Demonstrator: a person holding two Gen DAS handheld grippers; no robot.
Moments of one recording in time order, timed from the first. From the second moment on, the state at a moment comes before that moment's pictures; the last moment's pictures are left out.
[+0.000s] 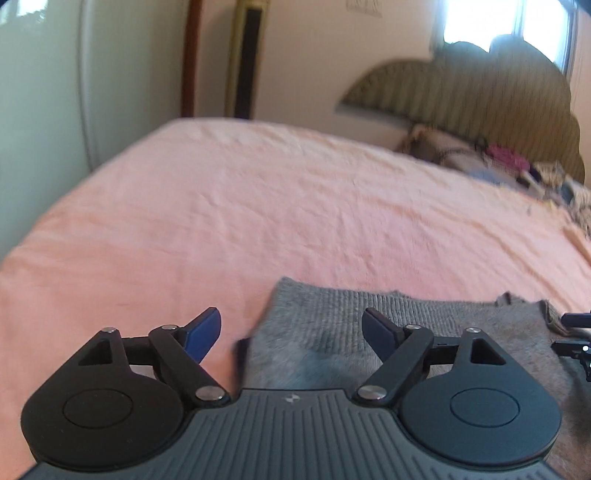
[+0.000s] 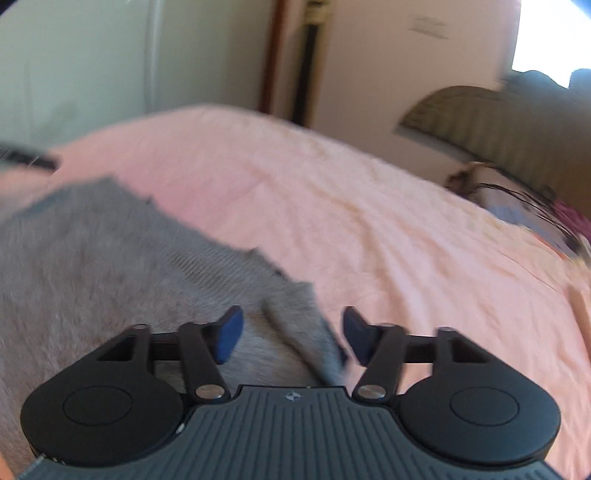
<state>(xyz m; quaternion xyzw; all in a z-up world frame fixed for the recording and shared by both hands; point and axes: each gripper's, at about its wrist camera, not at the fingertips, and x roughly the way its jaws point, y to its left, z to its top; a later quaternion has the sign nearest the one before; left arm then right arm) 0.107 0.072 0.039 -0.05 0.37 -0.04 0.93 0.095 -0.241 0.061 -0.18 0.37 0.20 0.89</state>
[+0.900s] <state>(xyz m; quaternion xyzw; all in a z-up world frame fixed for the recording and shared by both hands) 0.095 0.037 0.052 0.03 0.32 0.02 0.95 0.121 -0.318 0.061 0.09 0.33 0.09 0.93</state>
